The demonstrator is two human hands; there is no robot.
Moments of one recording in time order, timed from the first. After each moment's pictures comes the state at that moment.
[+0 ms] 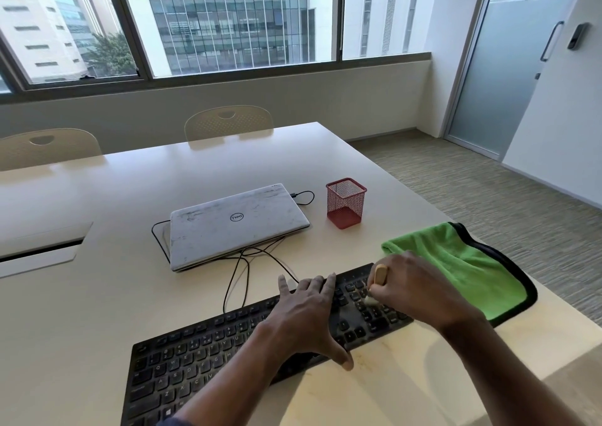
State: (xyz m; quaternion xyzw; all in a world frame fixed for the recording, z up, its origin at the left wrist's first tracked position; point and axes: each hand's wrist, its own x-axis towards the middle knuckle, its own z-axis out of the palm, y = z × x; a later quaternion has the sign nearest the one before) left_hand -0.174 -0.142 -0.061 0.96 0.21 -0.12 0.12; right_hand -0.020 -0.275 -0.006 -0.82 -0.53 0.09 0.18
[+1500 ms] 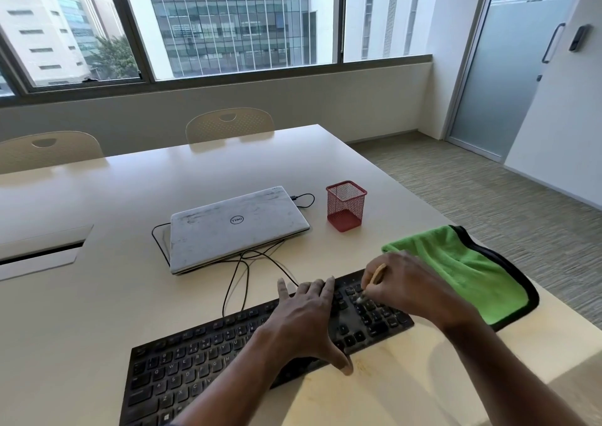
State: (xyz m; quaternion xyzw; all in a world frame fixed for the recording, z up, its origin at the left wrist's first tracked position) left_hand -0.174 -0.142 -0.060 0.96 0.22 -0.12 0.12; right_hand -0.015 -0.266 -0.001 -0.82 -0.52 0.14 0.22
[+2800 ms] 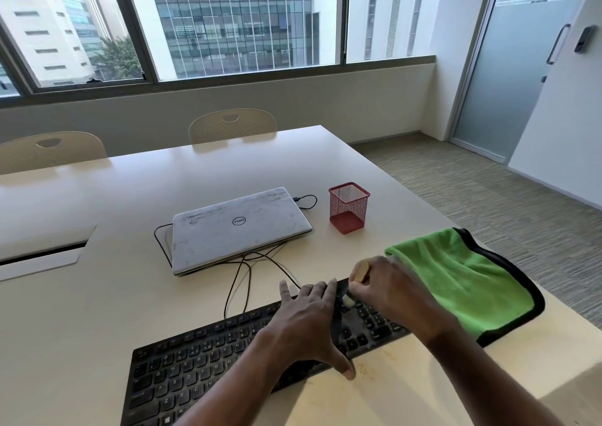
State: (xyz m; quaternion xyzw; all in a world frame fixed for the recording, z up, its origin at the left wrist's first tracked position) left_hand -0.174 -0.143 -0.058 0.96 0.22 -0.12 0.12; right_hand -0.031 -0.244 -0.018 -0.84 -0.50 0.08 0.21
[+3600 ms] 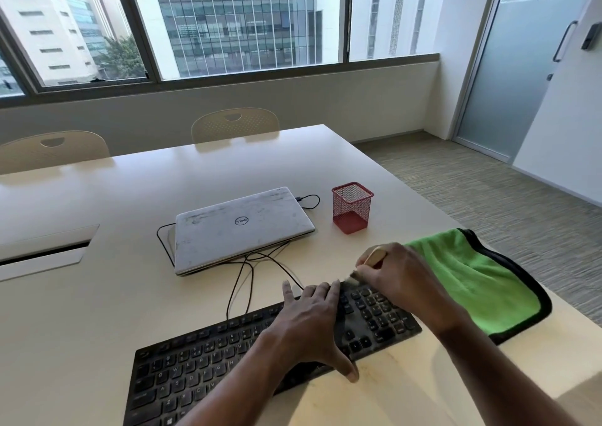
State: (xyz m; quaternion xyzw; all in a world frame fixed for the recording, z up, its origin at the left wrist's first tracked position) left_hand -0.173 -0.142 -0.057 0.96 0.21 -0.12 0.13; right_hand -0.019 -0.241 -0.006 -0.83 -0.46 0.09 0.30
